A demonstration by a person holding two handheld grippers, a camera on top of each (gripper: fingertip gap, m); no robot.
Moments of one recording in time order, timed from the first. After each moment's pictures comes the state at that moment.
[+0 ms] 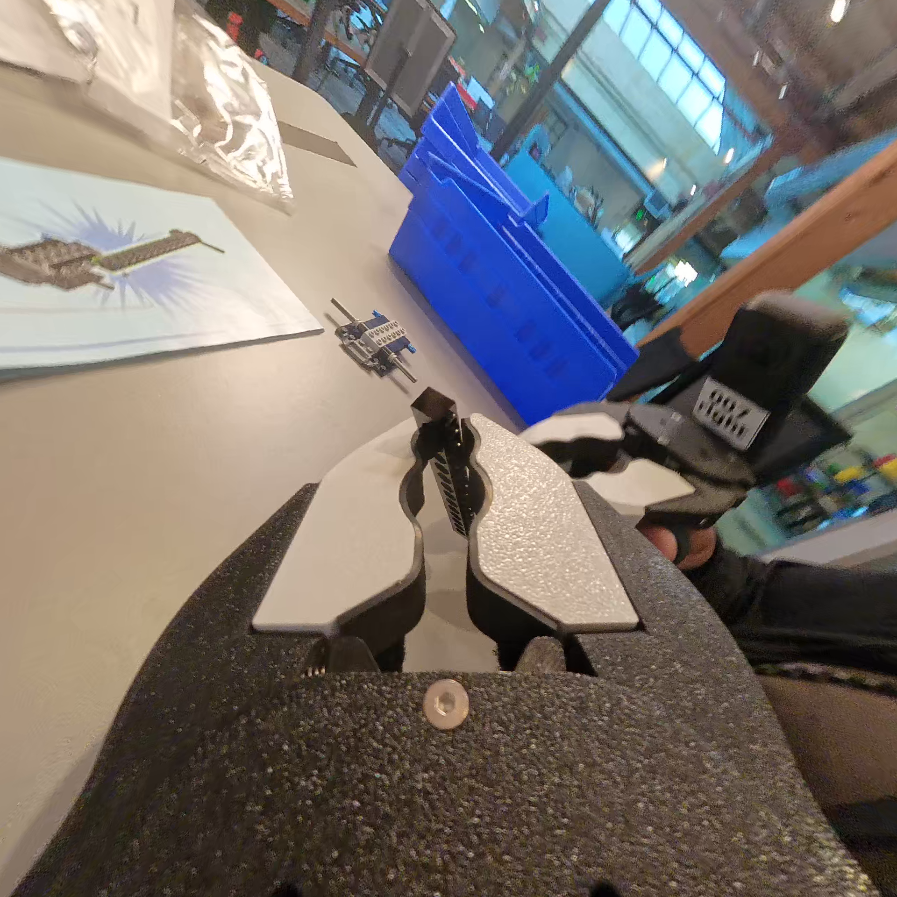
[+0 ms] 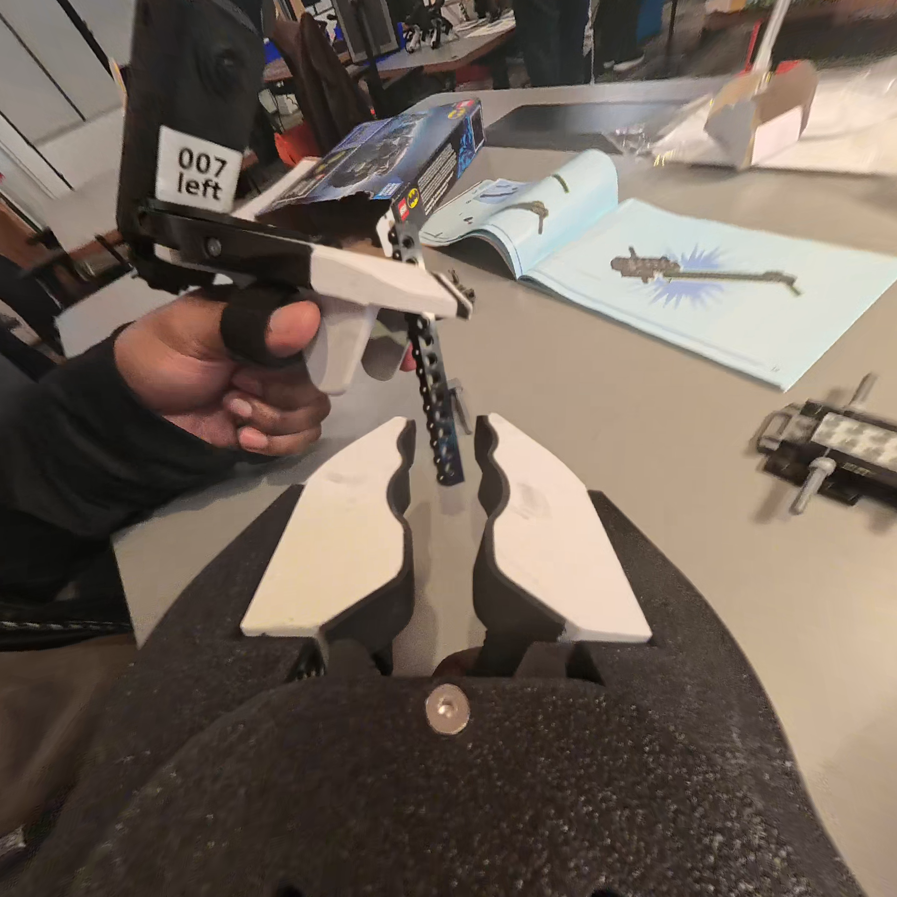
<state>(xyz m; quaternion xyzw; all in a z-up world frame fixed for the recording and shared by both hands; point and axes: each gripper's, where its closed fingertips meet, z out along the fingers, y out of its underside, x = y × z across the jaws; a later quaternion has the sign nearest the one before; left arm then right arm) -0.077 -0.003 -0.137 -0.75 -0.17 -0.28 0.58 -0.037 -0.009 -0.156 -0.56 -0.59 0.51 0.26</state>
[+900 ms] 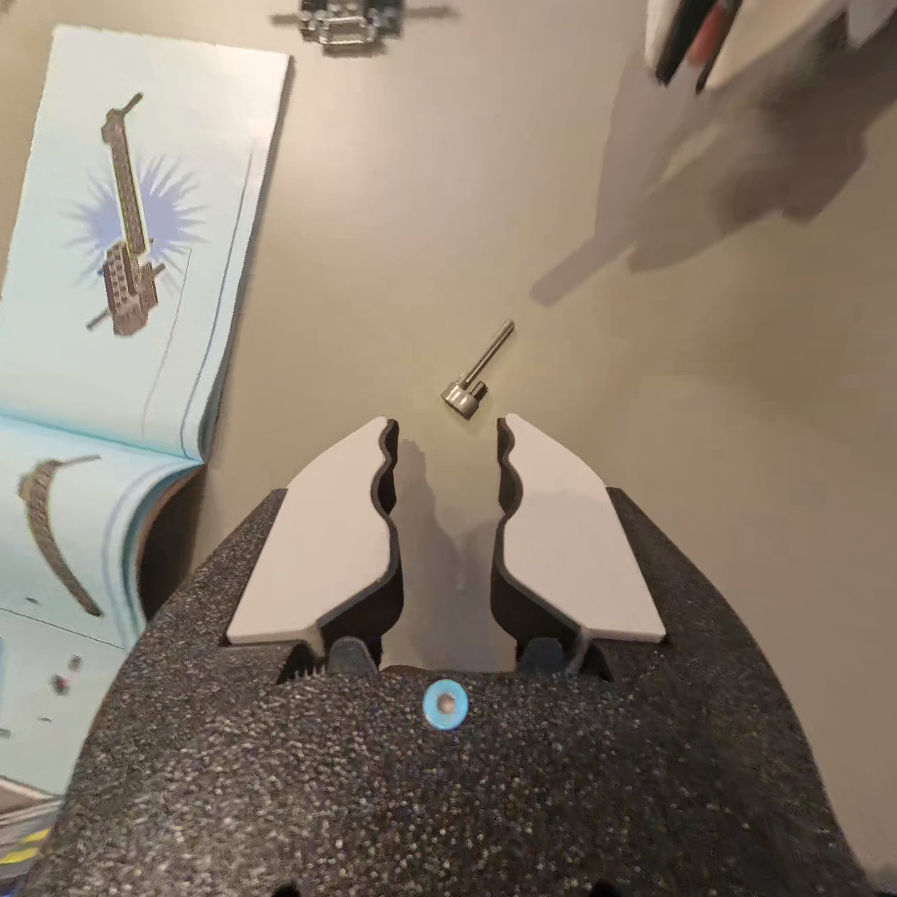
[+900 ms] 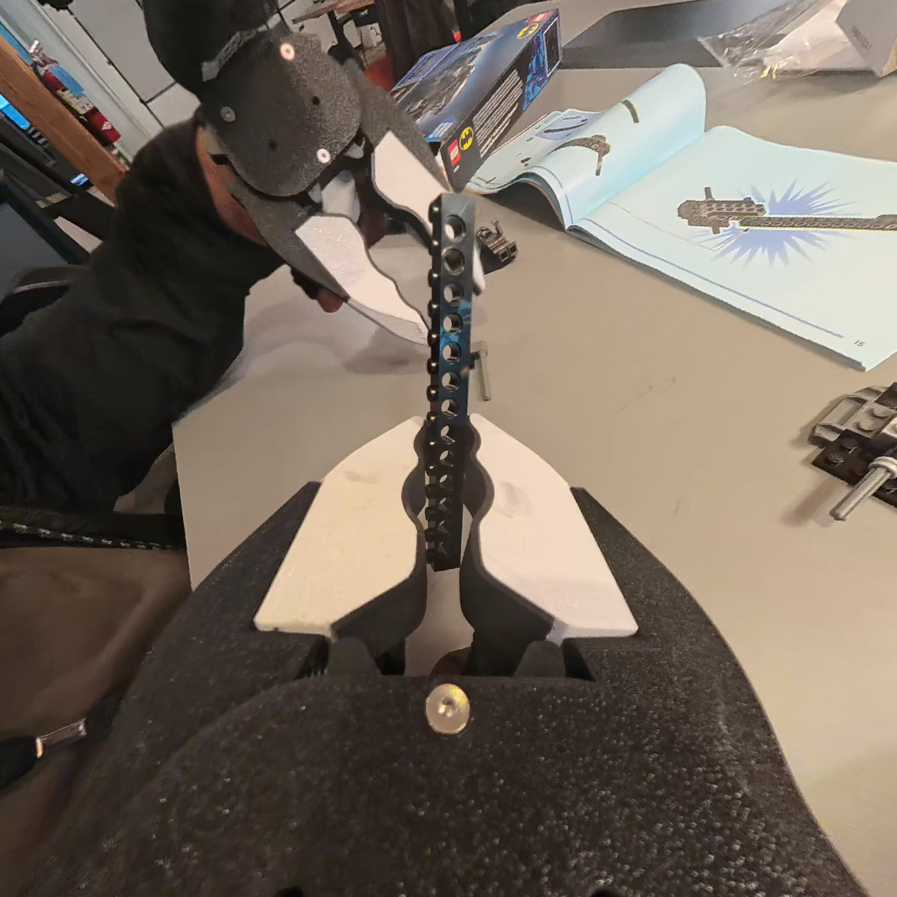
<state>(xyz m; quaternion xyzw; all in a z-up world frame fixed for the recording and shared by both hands) -0.120 -0.050 -0.204 -0.93 0.23 -0.02 0.30 -0.029 -0.005 -0.165 -0.54 -0.63 0.53 0.18</state>
